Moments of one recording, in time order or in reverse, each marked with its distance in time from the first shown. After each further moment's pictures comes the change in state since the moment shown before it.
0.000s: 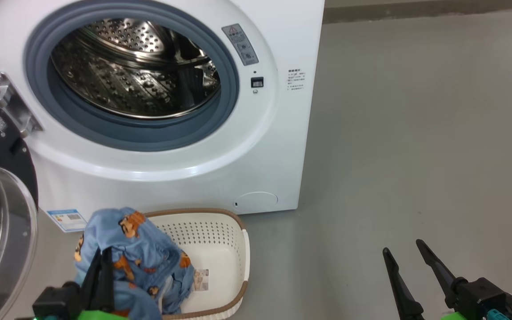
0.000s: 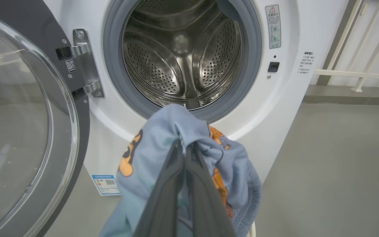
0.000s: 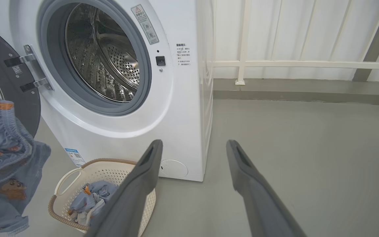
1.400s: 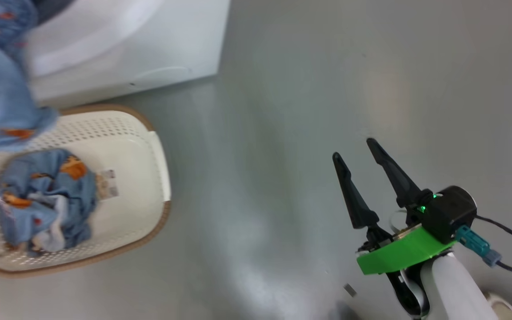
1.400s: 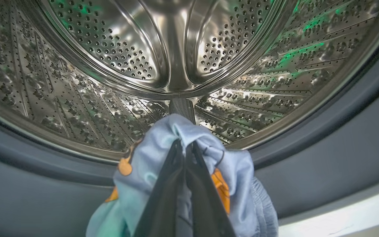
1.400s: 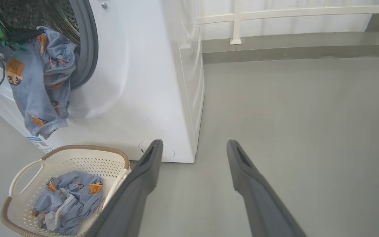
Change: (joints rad) left arm -1.163 0.194 0.074 0.716 -0.132 -0.199 0.210; right arm -0.403 -0.016 0.172 0.132 0.076 0.000 -0.127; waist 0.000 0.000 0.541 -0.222
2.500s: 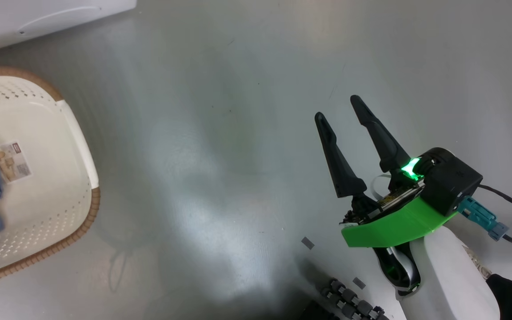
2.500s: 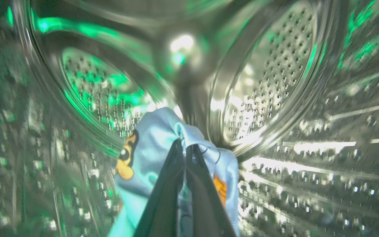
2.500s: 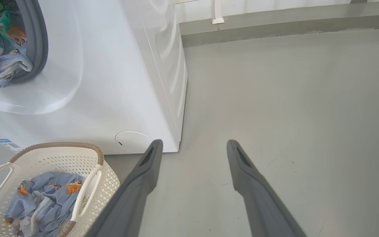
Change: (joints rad) left arm -0.478 0.194 -0.066 0.058 0.163 0.099 -0.185; right arm -0.134 0.016 0.067 -0.031 0.111 0.000 -0.007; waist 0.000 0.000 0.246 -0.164
